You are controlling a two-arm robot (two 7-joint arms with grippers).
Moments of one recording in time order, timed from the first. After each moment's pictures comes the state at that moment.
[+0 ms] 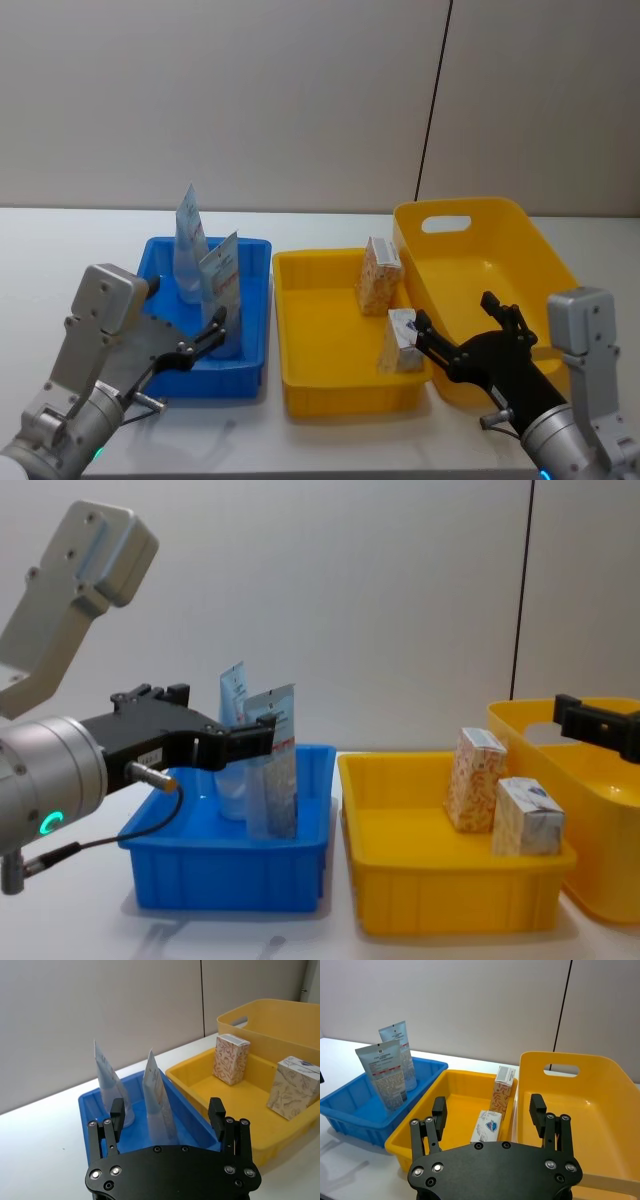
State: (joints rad) left arm -0.24 0.38 0.44 -1.61 -0.24 0.04 -0.06; right arm -0.01 0.34 -0.23 -1.77 0.29 0.03 0.07
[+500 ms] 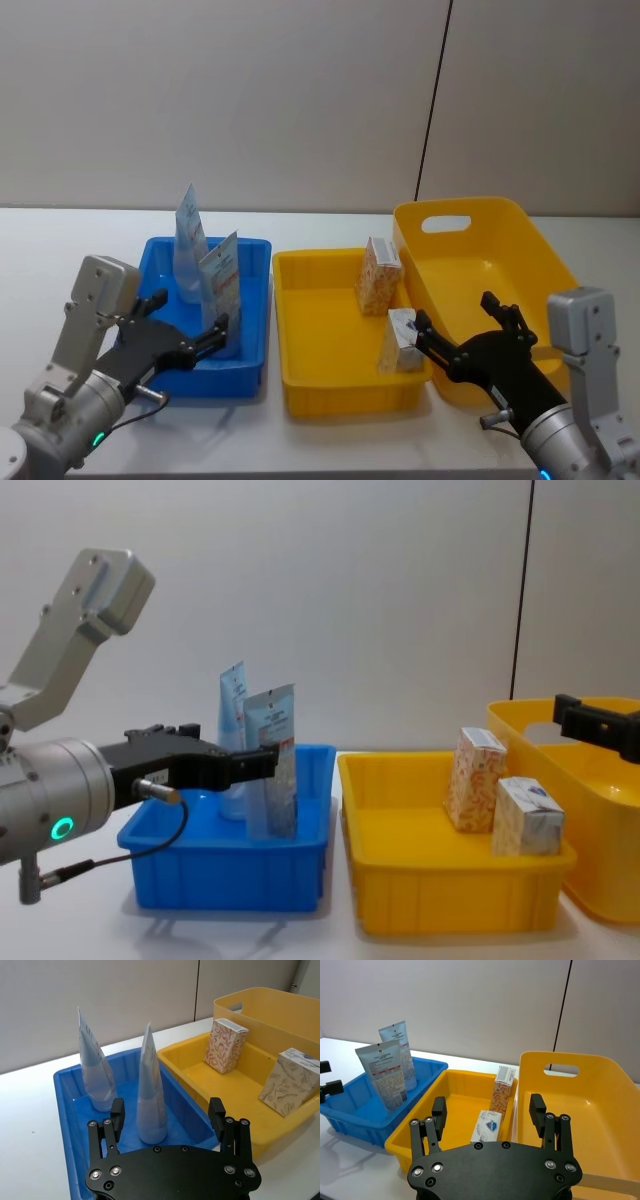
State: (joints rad) left arm -0.32 0.34 0.42 -1.47 -0.34 0.09 -0.18; right arm -0.01 0.34 -0.23 -1.77 0.29 0.03 0.07
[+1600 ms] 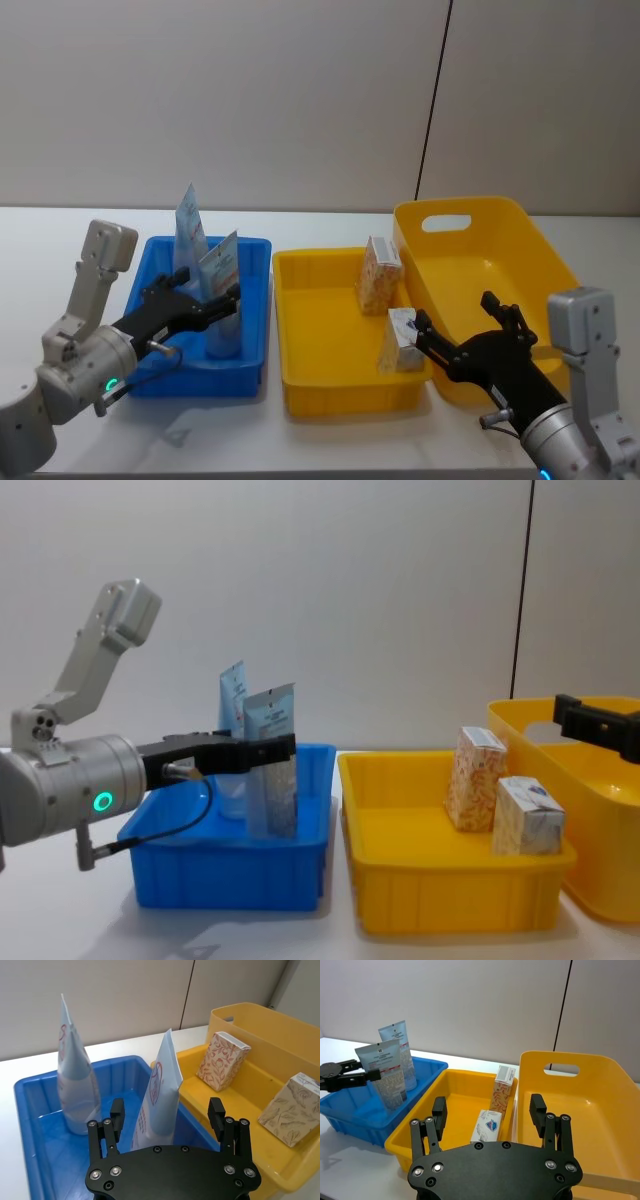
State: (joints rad) left arm -0.59 0.21 0.39 -0.99 -0.44 -0.01 -0.46; right arm -0.01 0.34 -0.23 -1.77 0.29 0.03 0.07
